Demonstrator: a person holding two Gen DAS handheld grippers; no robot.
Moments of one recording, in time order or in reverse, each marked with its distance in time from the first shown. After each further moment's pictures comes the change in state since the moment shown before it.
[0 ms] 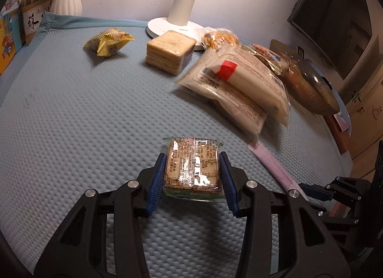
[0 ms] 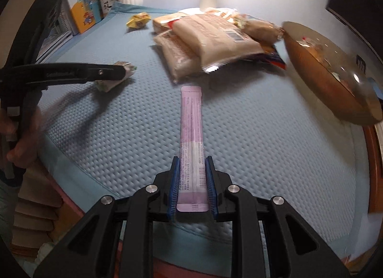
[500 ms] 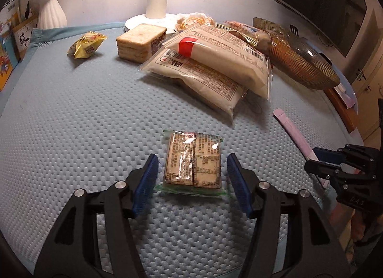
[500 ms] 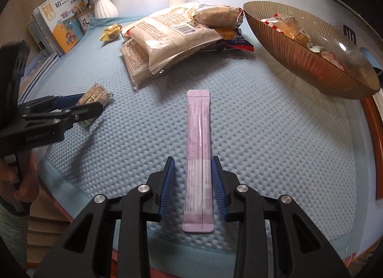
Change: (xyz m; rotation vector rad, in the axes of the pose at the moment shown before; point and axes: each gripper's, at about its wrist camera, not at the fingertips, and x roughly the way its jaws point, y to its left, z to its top) left arm 0.011 -0.047 -0.019 0.108 0.016 0.081; right arm 0.017 -0.030 0.012 0.082 0.005 0.038
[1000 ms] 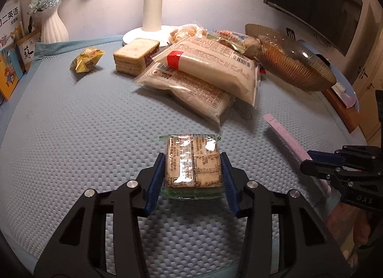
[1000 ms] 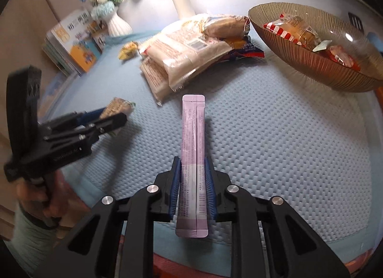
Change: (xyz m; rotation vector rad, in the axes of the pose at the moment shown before) left arm -0.017 -0.017 0.002 0.031 -0.064 0.023; right arm -0.024 -0.024 0.001 0.123 -0.051 0.243
